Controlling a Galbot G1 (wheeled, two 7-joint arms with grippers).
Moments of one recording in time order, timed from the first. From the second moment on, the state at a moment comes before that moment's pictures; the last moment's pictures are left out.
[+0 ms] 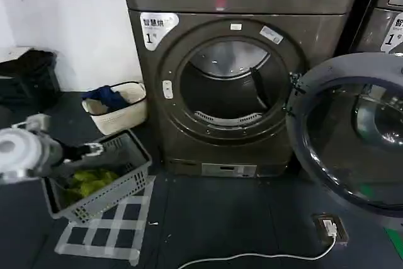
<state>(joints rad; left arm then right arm) 0.54 -0.37 -0.12 -1.87 -2.18 0.74 -1.00 -1.85 1.58 2.03 1.78 0.34 0.08 0.33</state>
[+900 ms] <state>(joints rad) 0.50 -0.36 -0.12 -1.68 -2.33 0.74 -1.06 -1.84 1.58 2.03 1.75 0.35 0.11 0.33</state>
